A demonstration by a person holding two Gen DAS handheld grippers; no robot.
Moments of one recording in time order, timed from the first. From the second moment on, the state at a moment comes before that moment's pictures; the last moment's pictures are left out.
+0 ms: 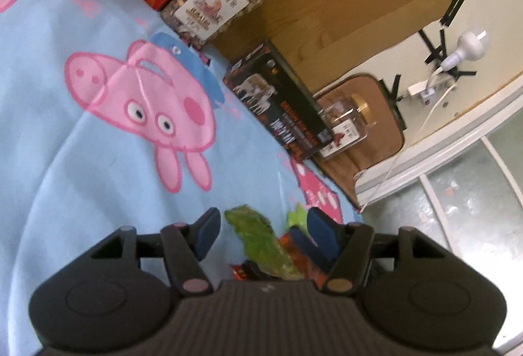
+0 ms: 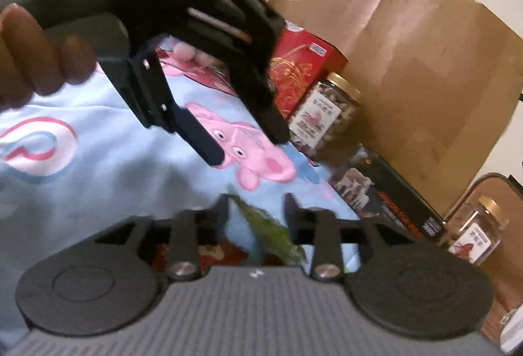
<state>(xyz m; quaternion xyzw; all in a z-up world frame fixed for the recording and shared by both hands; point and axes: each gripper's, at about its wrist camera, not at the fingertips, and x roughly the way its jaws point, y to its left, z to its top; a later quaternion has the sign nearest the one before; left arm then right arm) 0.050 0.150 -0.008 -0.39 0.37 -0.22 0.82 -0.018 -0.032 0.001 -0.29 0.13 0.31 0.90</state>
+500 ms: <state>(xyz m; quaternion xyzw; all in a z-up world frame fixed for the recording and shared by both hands) 0.068 0.118 -0.025 -0.37 0.41 -0.25 0.80 0.033 -0.081 0.018 -0.09 0.29 0.32 0.90</state>
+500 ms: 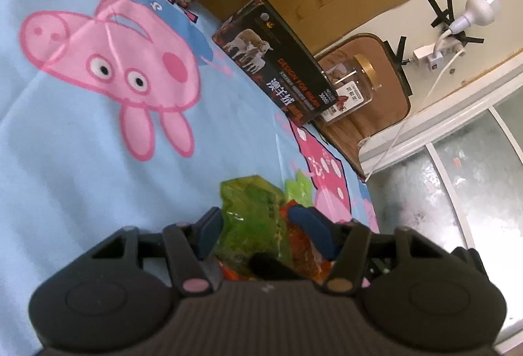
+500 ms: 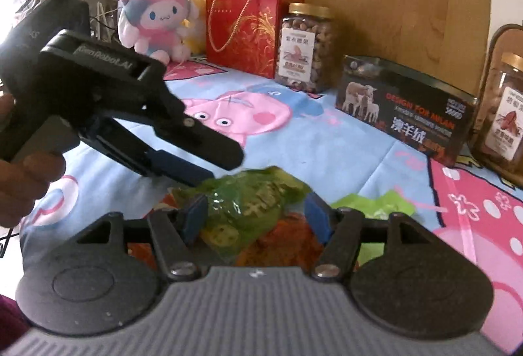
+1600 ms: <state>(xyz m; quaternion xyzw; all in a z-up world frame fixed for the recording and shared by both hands) 0.280 0.057 0.062 -0.30 0.33 -0.24 0.86 0.224 -0.117 0.070 -0.04 0.22 0.20 0.95</state>
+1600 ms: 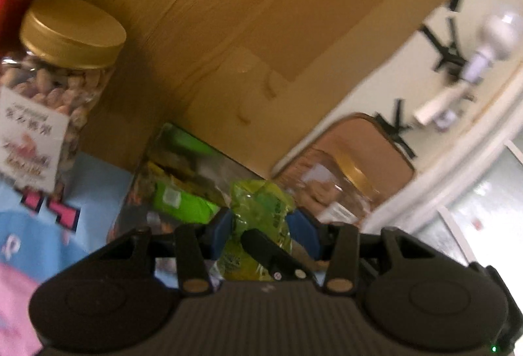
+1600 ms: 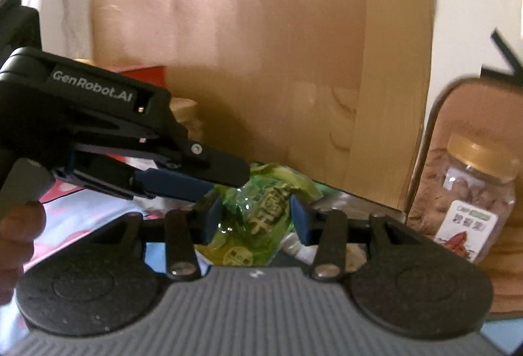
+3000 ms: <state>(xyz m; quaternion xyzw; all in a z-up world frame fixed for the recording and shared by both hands) 0.100 0.098 -0.018 -0.32 0.42 -0.24 0.81 0.110 -0.180 0.008 0.30 0.39 0.28 0.82</state>
